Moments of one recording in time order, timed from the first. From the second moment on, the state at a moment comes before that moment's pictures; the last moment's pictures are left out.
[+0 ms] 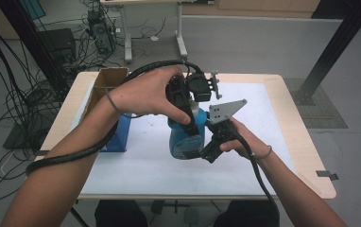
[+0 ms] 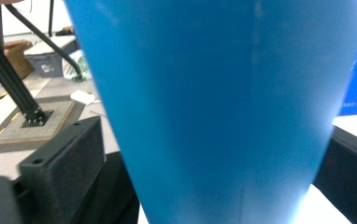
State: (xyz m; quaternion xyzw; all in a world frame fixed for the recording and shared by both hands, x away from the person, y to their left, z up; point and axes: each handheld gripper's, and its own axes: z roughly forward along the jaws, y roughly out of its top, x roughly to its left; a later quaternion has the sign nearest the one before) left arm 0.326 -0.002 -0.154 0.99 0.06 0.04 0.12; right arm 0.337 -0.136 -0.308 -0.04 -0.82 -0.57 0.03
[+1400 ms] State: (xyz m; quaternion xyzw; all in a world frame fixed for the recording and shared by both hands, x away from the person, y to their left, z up) left arm 0.347 0.028 -0.146 0.95 0.26 0.07 0.12; right arm 0.362 -0.188 -0.298 -0.15 -0.96 -0.25 0.01
